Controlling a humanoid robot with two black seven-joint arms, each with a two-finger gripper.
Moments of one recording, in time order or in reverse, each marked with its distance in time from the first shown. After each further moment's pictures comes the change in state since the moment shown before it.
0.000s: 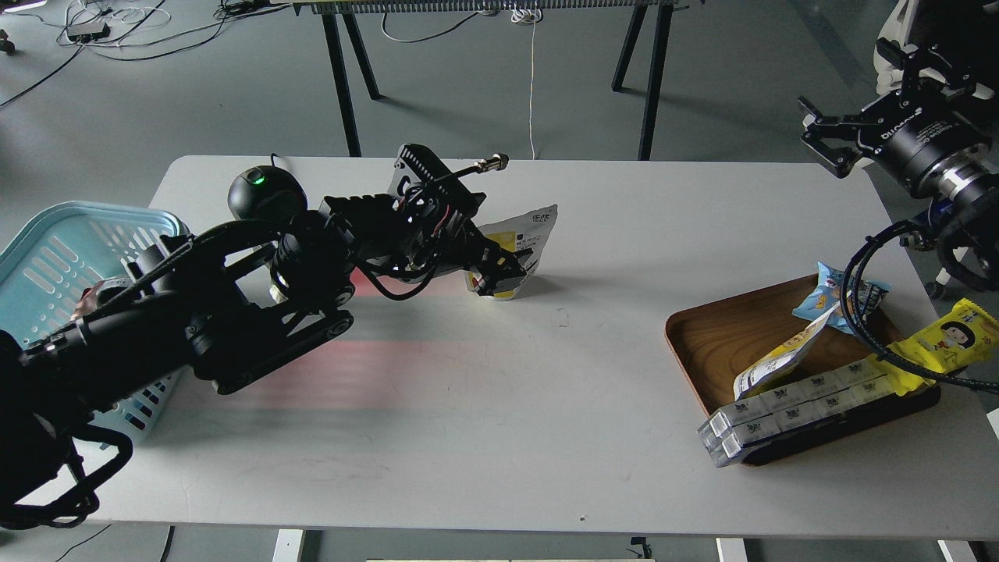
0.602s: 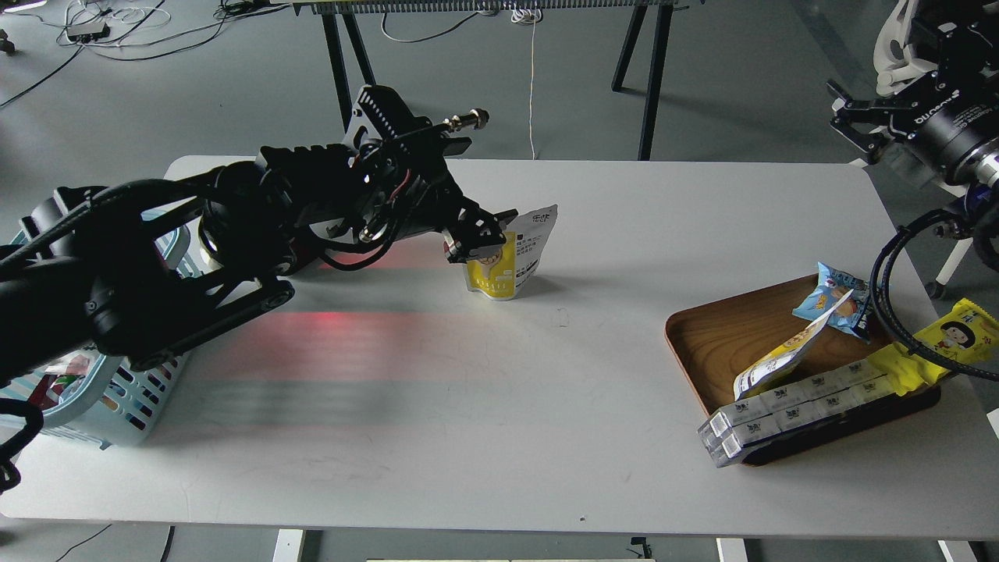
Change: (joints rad) left arm -0.089 0.175 0.001 -0.244 0.000 -0.051 0.001; right arm 0.003 -0.071 0.007 0.031 0.001 -0.003 0.000
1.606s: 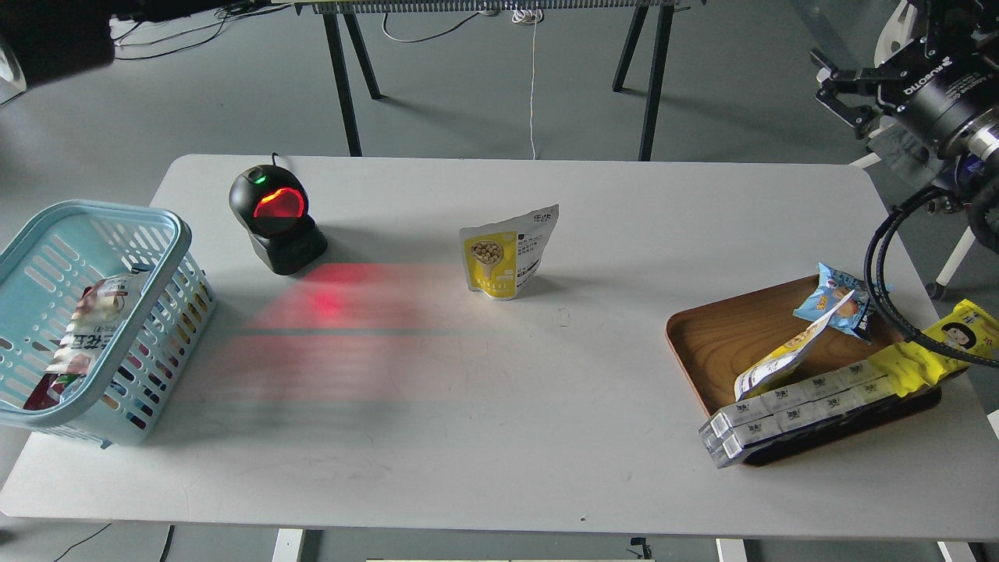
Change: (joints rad) left arm -0.057 0.712 -0.239 -0.296 -0.951 0.022 -0.005; right arm 0.009 -0.011 -0.009 0.083 0.001 -0.006 -0.001
